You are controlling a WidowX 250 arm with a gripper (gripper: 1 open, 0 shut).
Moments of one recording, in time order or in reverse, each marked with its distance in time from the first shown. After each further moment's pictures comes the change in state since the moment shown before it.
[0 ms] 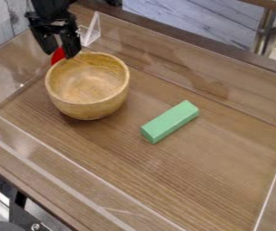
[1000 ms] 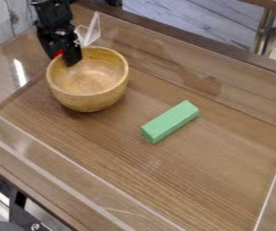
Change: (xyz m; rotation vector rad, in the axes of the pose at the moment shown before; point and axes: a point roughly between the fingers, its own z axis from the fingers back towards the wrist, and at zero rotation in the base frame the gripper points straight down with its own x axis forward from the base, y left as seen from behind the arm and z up) arm 0.011 0.010 -0.028 -0.065 0.030 -0.167
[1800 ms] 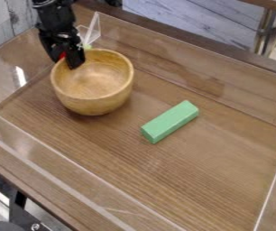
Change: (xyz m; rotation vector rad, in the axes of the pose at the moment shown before) arm -0.003 -0.028 -0.001 -0.027 0.035 -0.036
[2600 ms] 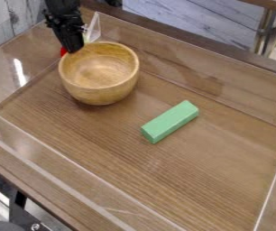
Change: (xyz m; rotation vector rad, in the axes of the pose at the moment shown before) arm 0.010 0.022 0.023 0.004 -0.026 -0.007
